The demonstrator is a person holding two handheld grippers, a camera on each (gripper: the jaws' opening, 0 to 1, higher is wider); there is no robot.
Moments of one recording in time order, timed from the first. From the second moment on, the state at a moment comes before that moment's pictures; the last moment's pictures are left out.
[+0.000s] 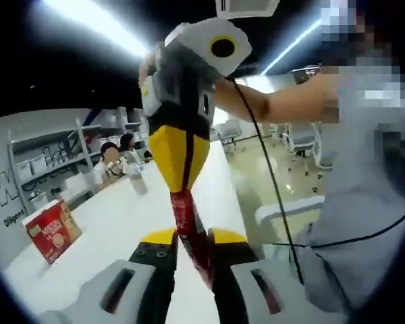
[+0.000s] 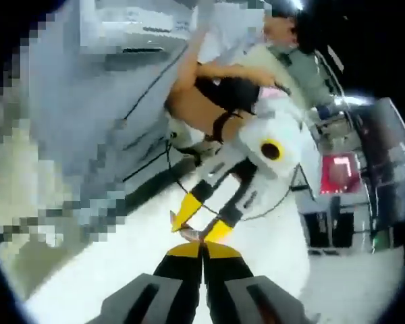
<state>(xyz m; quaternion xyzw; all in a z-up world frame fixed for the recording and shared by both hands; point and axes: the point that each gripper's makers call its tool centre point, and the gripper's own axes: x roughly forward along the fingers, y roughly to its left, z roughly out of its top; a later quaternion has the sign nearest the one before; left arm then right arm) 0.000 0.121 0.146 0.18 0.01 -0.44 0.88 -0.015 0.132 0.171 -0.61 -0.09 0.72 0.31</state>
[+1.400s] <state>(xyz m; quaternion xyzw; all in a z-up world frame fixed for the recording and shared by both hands) 0.045 0.192 0.154 0.10 -0.02 -0.33 0.94 0.006 0.173 0.037 -0.18 0.16 0.69 0.68</state>
